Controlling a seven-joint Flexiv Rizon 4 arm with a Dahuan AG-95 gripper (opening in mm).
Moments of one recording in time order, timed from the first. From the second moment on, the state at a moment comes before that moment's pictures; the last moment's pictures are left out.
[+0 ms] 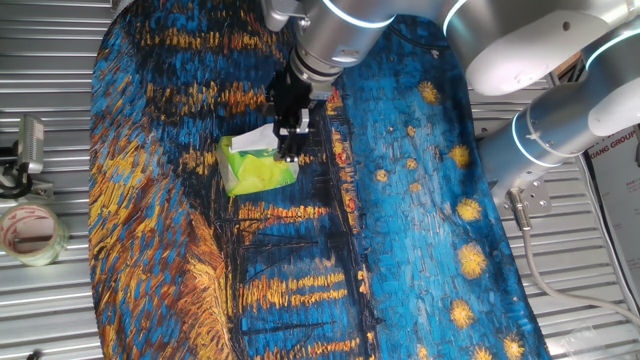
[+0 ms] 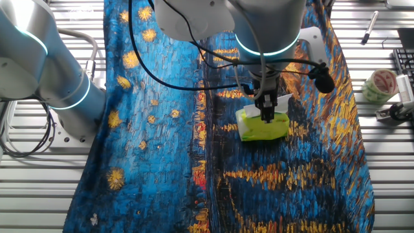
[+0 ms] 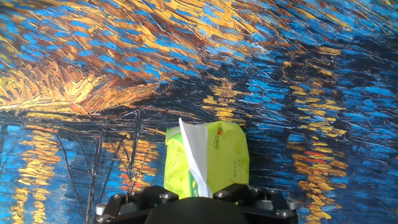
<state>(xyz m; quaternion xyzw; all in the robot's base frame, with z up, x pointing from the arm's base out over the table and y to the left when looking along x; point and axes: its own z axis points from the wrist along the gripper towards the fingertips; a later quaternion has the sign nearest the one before) 0.501 -0.029 0.136 -0.03 1.00 0.03 0.08</state>
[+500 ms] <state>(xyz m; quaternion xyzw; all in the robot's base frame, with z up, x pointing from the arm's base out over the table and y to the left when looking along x) 0.500 -0.029 0.137 -0.04 1.00 0.03 0.08</state>
